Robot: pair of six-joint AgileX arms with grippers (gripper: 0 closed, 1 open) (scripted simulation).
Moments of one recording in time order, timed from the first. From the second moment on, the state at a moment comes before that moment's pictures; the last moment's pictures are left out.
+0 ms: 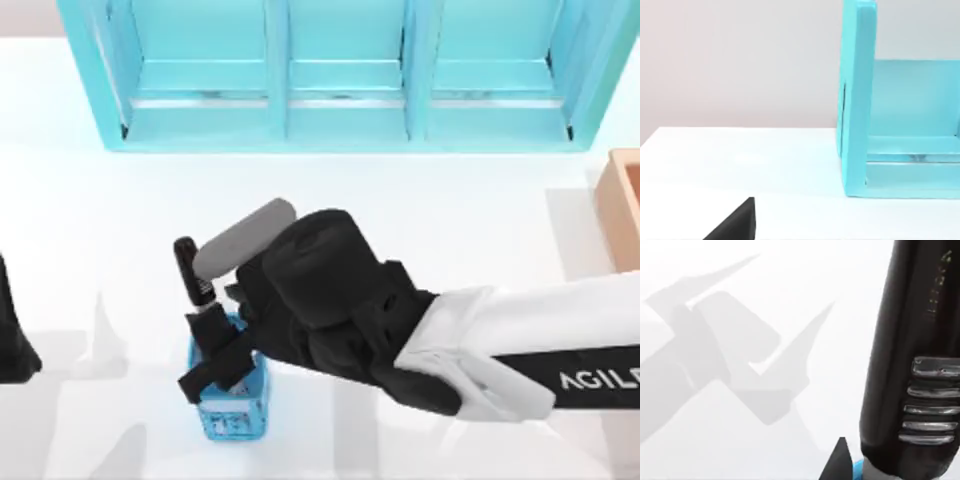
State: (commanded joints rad) left arm 0.00 0.00 0.00 0.00 0.00 0.00; right arm 0.99 1.87 0.98 0.31 0.03 0.25
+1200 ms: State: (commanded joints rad) left arm 0.00 0.00 0.00 0.00 0.00 0.00; right arm 0.68 1.29 0.94 -0.26 -0.20 0.08
